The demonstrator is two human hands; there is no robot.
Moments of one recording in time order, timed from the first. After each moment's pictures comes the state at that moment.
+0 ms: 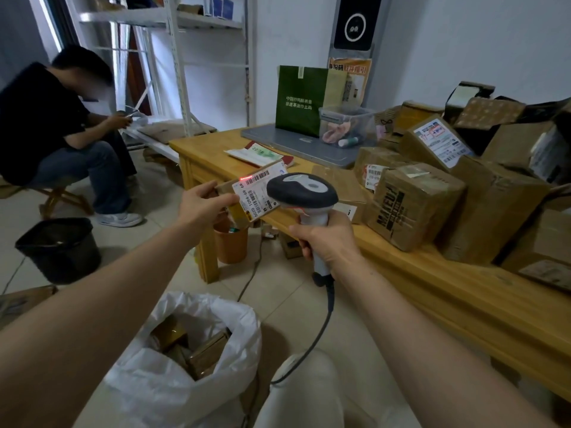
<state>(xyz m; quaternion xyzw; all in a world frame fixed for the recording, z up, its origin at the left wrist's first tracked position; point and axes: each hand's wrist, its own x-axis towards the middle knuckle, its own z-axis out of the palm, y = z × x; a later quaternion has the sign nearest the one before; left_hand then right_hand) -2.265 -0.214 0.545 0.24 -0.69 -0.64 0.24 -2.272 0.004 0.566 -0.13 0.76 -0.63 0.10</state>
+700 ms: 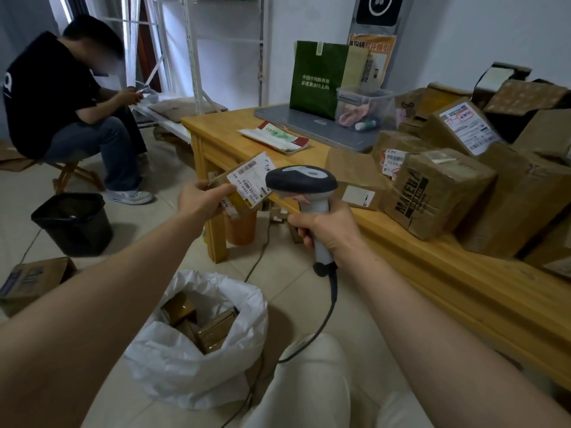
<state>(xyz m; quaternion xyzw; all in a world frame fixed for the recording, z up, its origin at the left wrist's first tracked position) -2.257 -0.242 0.514 0.32 -0.67 -0.63 0.23 -2.273 -0.014 0.552 -0.15 0.76 -0.62 0.14</state>
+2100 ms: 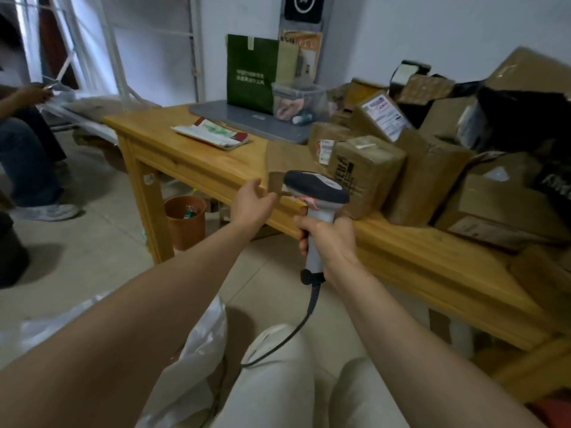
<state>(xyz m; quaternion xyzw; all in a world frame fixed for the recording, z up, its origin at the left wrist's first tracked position) -2.314 -0.079 0.514 0.16 -0.81 -0.54 0.17 -2.255 0.059 0.542 0.03 0.71 -0.70 0.05</state>
